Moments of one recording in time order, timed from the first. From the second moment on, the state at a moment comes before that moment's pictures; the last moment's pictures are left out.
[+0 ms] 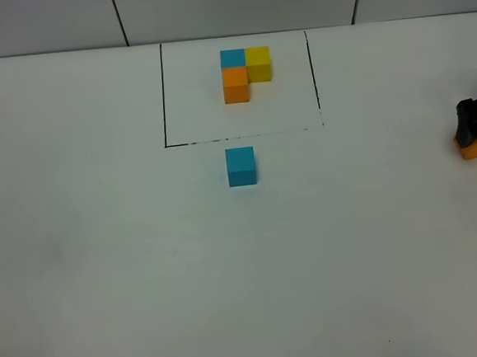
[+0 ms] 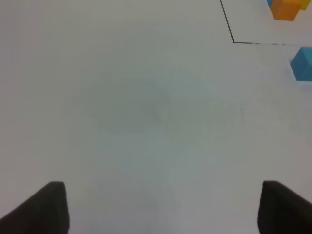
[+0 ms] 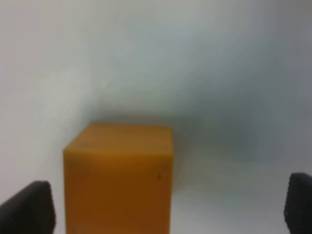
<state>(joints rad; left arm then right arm) -0.03 0.00 -0.50 -0.02 1.07 -0.08 -0.25 2.05 -1.37 0.11 0.76 -0.46</state>
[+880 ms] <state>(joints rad) -0.03 0.00 -0.50 -0.02 1.07 -0.08 -0.25 2.05 -1.37 0.11 0.78 -0.46</state>
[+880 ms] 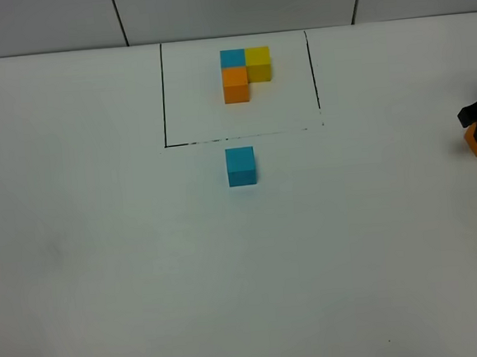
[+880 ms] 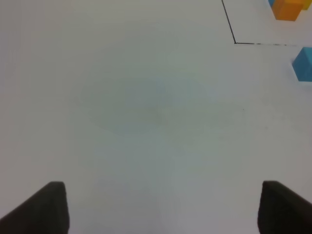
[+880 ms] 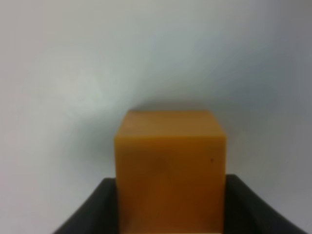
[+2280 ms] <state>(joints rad) -0.03 0.00 -0.50 -0.02 1.07 -0.08 -0.01 1.69 -1.33 0.14 1.09 -0.02</state>
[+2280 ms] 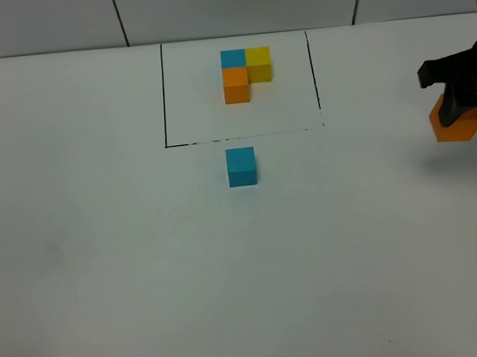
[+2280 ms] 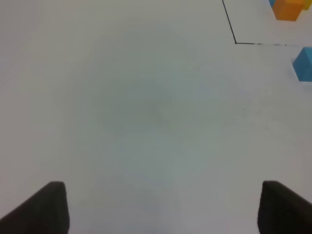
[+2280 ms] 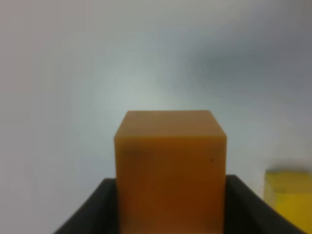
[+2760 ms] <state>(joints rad) -0.03 0.00 -0.50 -0.02 1.07 -0.08 0.30 1.69 -1.17 0.03 0.90 0.30</state>
